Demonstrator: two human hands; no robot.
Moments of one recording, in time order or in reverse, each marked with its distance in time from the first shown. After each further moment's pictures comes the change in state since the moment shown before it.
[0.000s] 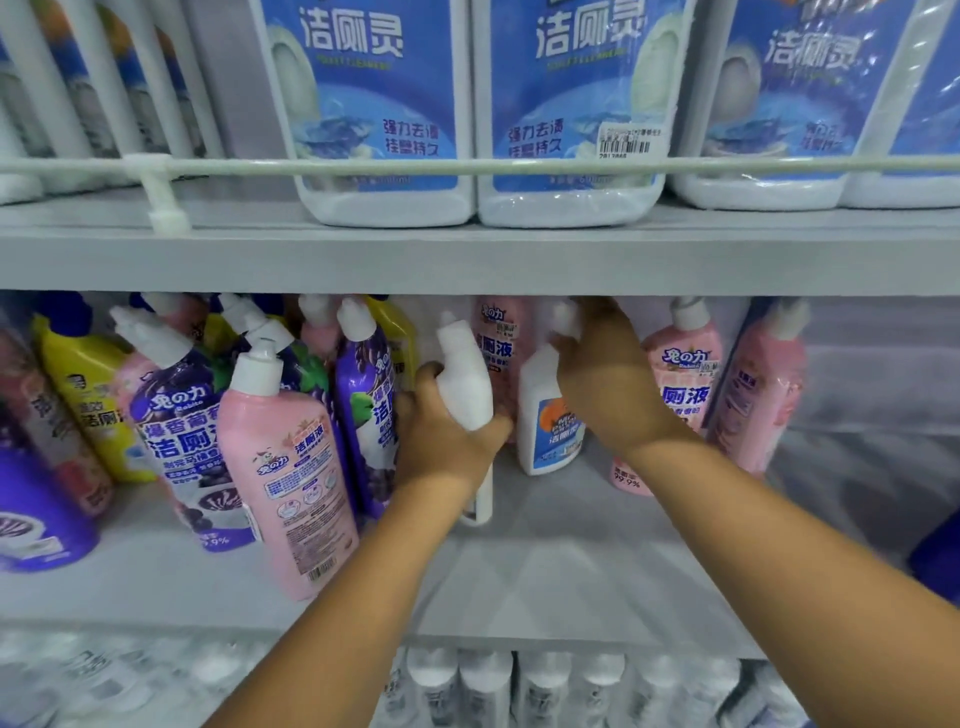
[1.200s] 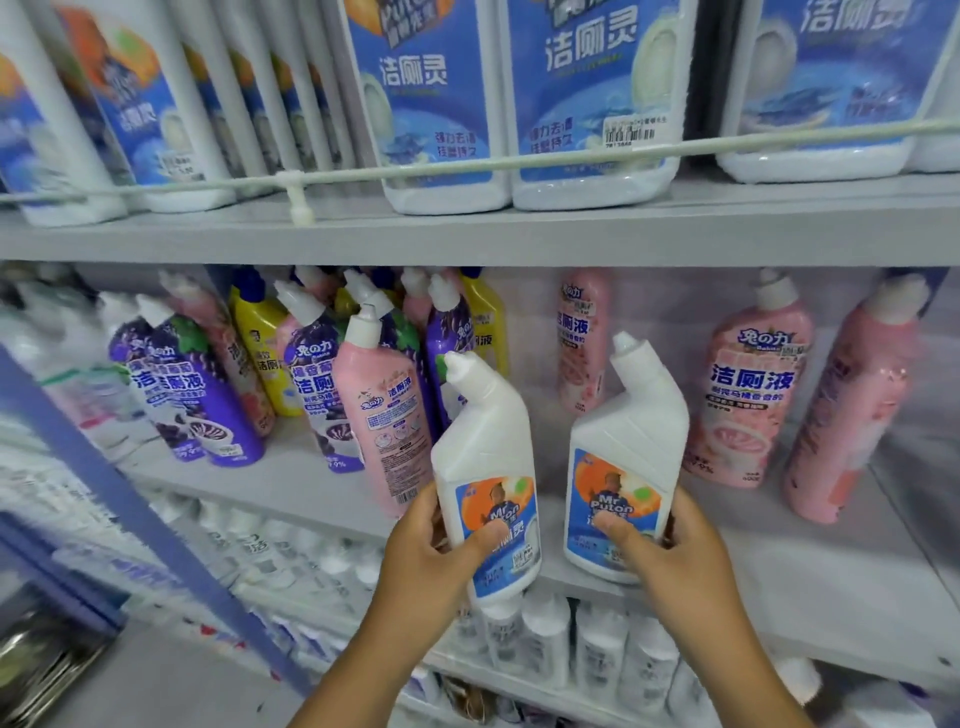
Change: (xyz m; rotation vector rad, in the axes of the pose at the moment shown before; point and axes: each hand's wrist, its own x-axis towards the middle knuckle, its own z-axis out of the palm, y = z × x) left_hand -0.152 -0.034 -0.086 -0.373 -0.126 -0.285; right_hand -0.187 0.041 -0.018 0.857 -0.342 0.461
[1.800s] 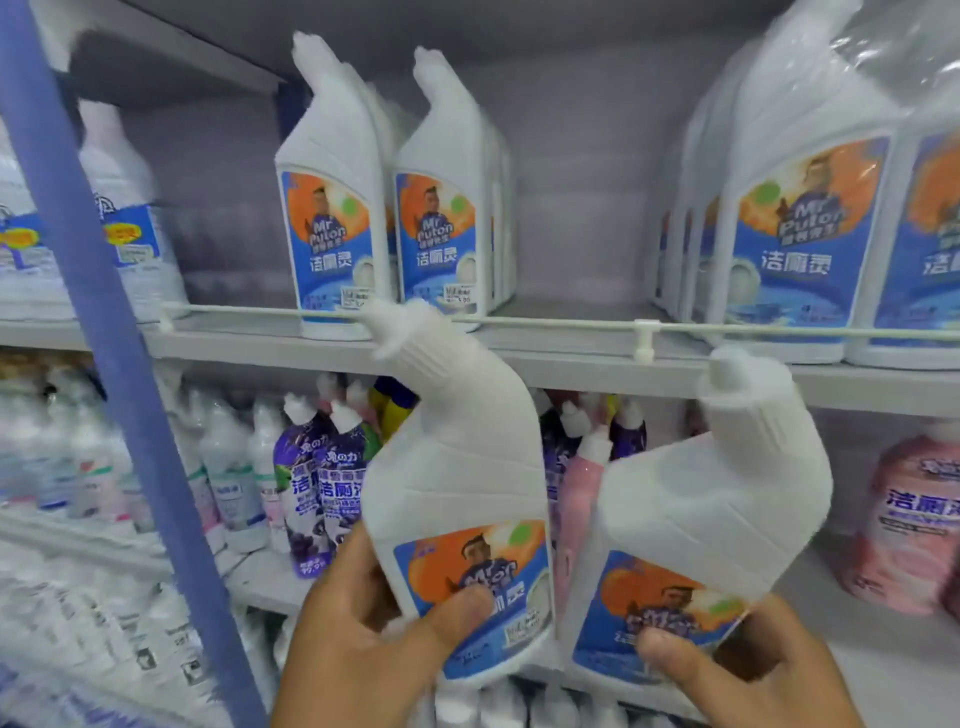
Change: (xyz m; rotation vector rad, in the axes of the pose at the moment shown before) left_hand -0.016 0.108 -0.251 -0.169 0.068 0.297; right_hand -0.093 -0.138 0.207 0.093 -0.002 -0.181
